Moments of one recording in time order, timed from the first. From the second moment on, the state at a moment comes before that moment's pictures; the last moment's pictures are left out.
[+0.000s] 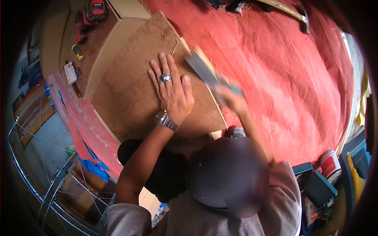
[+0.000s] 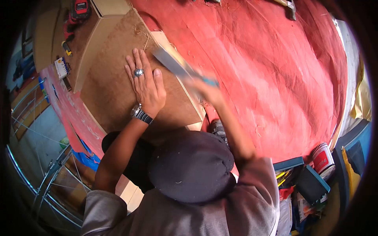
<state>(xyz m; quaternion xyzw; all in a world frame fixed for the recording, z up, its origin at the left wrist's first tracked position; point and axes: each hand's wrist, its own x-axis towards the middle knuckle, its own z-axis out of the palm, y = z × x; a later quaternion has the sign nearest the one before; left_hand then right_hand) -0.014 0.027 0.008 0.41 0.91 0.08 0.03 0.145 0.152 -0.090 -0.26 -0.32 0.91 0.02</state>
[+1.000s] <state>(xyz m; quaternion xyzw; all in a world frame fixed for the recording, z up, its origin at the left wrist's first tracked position) -0.015 0.030 0.011 0.41 0.91 0.07 0.02 0.228 0.150 -0.064 -0.28 -0.38 0.88 -0.02</state>
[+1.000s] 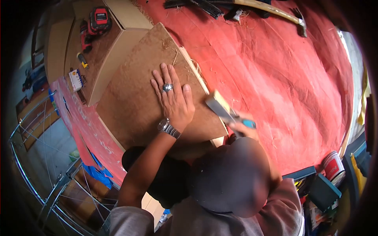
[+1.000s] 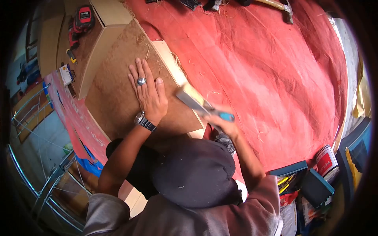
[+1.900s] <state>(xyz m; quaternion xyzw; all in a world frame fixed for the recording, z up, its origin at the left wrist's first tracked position) -0.021 0.031 0.018 0.41 0.91 0.08 0.01 0.029 0.212 -0.068 -0.15 -0.42 0.89 0.06</state>
